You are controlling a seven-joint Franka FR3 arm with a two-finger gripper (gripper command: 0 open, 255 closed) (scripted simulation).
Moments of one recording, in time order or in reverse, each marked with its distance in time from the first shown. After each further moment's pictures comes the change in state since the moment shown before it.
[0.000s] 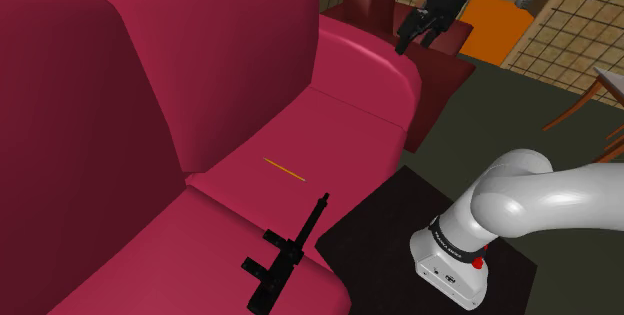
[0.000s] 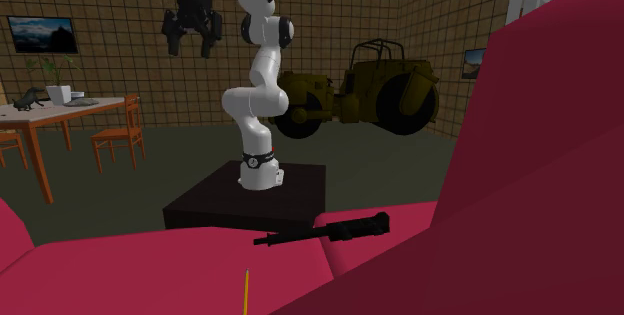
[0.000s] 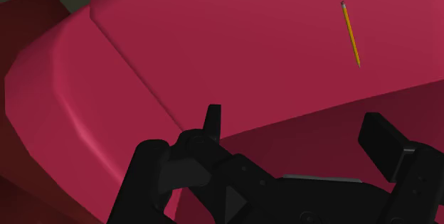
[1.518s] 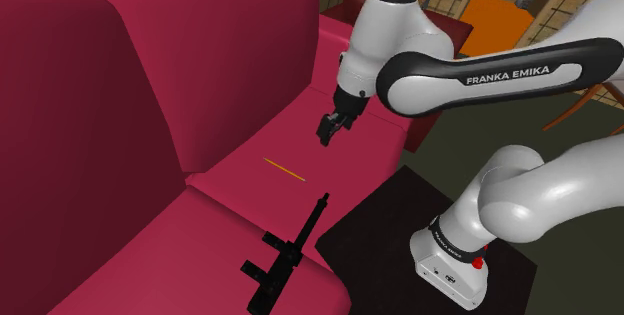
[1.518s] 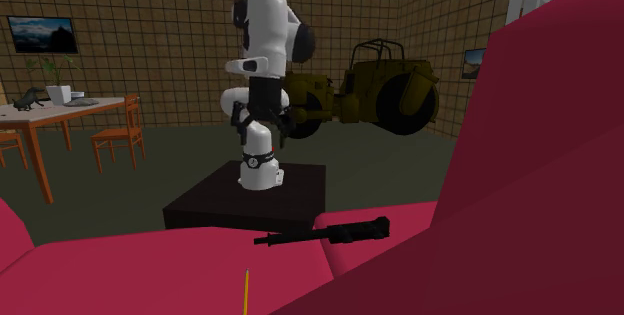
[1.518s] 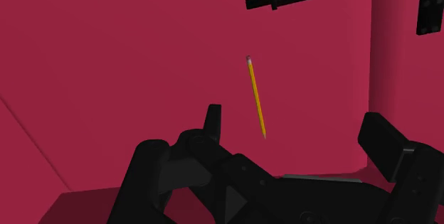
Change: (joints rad) arm 0.187 0.272 0.254 -0.305 0.148 0.452 0.149
